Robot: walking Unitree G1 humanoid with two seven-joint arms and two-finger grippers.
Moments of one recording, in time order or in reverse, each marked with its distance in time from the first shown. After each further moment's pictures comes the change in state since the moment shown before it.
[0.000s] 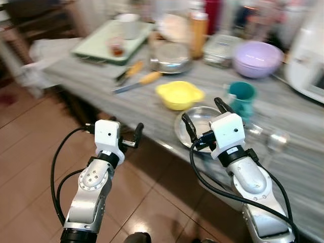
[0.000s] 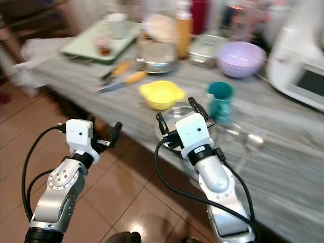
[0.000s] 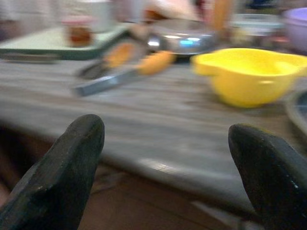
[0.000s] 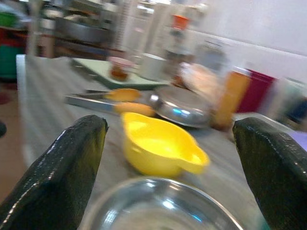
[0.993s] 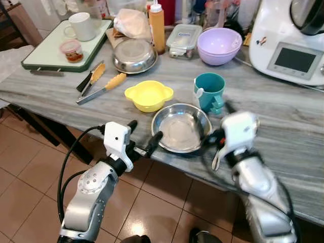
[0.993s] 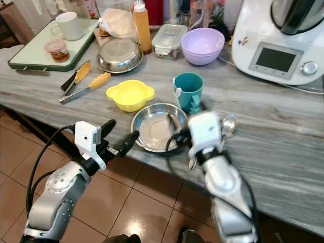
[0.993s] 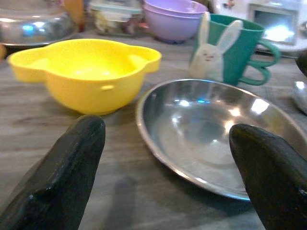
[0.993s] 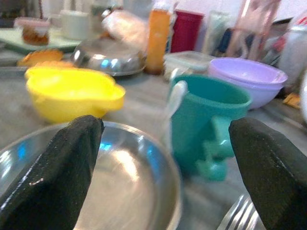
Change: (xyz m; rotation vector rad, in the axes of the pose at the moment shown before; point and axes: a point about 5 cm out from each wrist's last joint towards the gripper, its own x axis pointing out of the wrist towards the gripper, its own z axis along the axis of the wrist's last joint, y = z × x) left arm -0.012 -0.027 0.011 -0.125 0.008 -0.319; right arm -0.007 -0.008 -0.017 0.098 0.072 -0.066
